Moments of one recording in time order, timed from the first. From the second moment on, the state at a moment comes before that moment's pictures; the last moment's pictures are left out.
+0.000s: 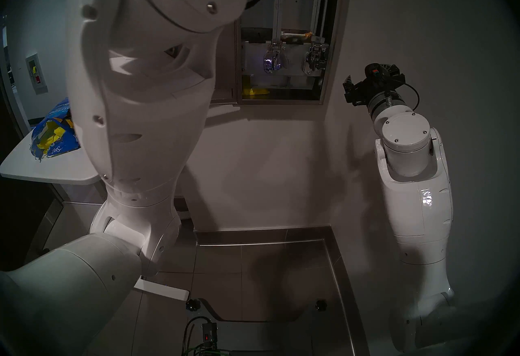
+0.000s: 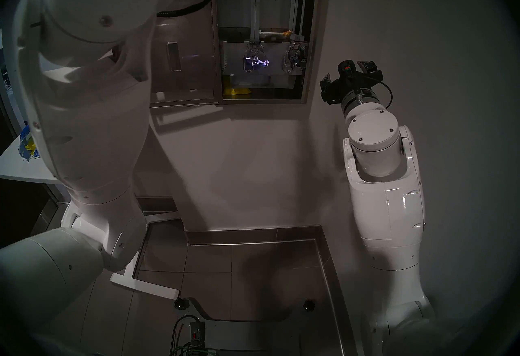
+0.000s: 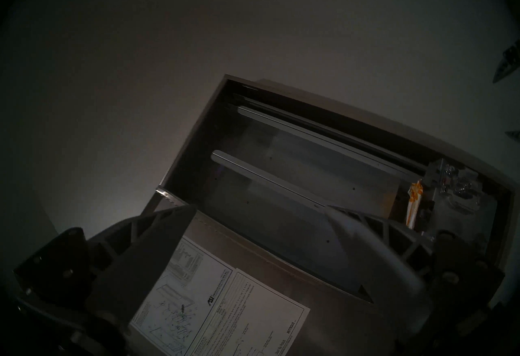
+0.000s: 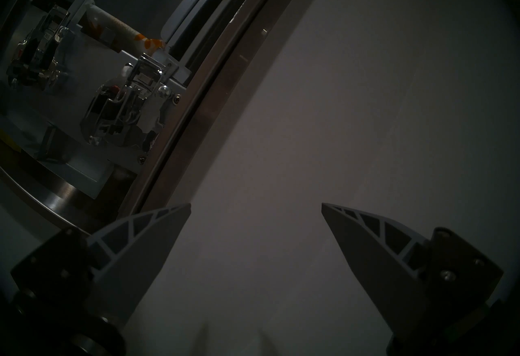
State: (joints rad) left arm 0.68 -1.51 -1.17 -2.31 1.23 0.64 -1.02; right arm -1.28 -1.33 1.56 -2.01 -0.39 0.56 0.12
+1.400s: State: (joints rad) left arm 1.10 -1.29 -1.55 -2.43 1.15 0.57 -1.19; right arm -1.28 -1.33 1.56 -2.01 -0.39 0.56 0.12
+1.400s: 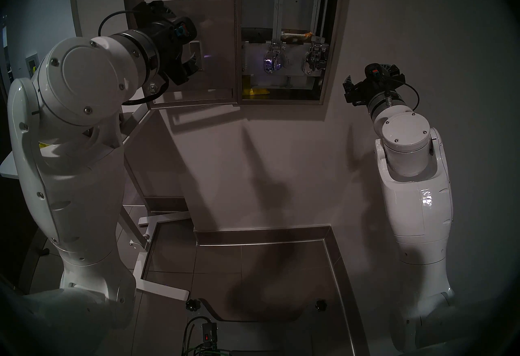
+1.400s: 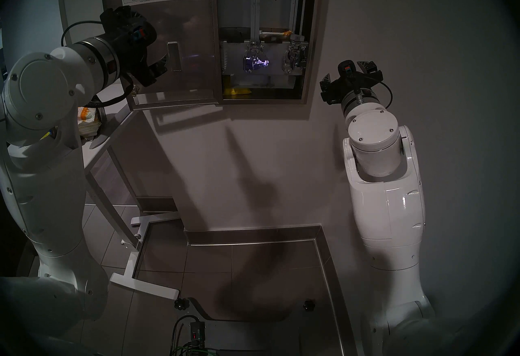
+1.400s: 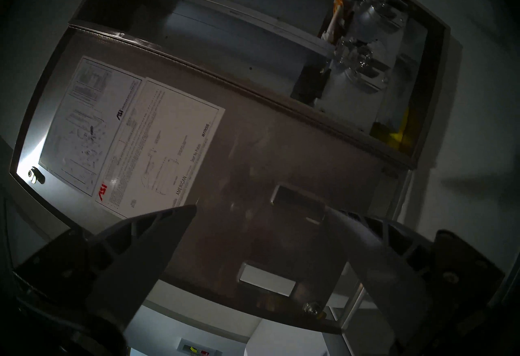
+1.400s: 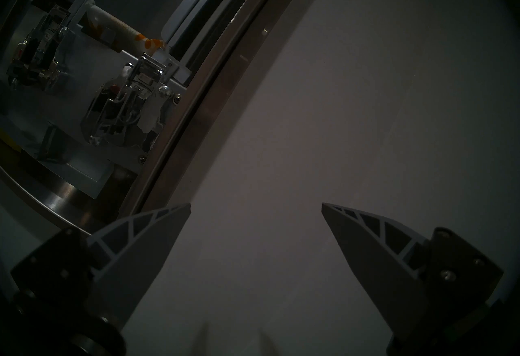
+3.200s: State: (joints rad) left arm 1.35 -1.24 -2.25 -2.39 0.75 -0.02 -1.05; right arm -1.28 -1.33 1.56 -2.01 -0.39 0.56 0.12
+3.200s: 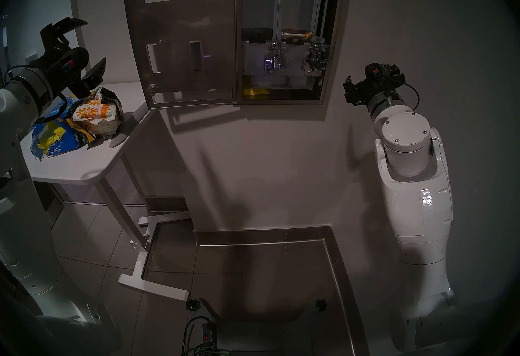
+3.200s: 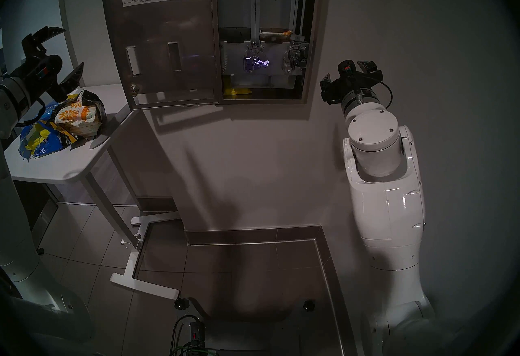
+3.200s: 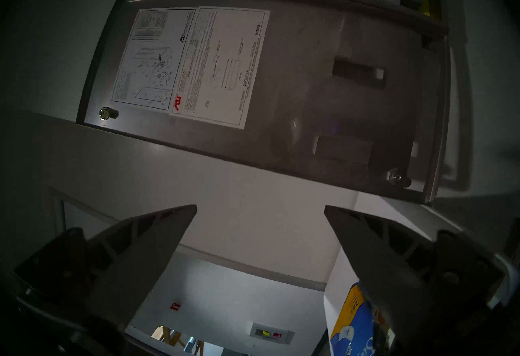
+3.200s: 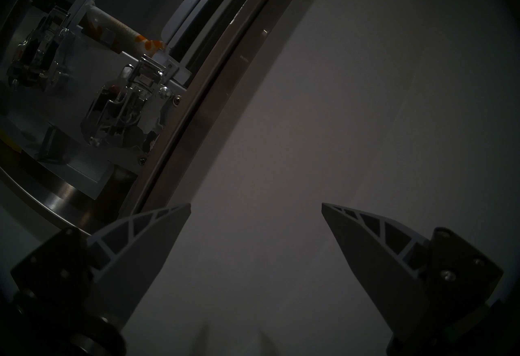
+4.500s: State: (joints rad) left arm 1.13 -1.06 -2.05 -1.94 0.93 -0.09 -0.92; right arm -1.28 -1.33 1.56 -2.01 -0.39 0.56 0.12
